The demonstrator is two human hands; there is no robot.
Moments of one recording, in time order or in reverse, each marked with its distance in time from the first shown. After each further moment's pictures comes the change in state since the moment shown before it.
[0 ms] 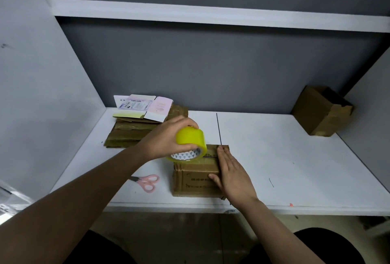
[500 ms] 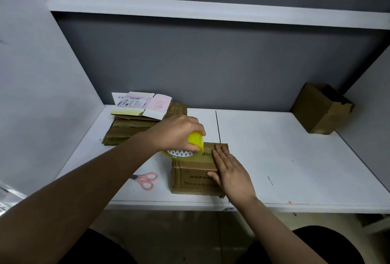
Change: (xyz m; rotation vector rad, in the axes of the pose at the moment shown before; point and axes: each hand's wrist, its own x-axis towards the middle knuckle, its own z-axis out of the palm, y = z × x) left_hand 0.028 0.021 -0.001 0.408 -0.214 0.067; right_hand 0.001 0.001 0.003 -0.059 -0.009 0.006
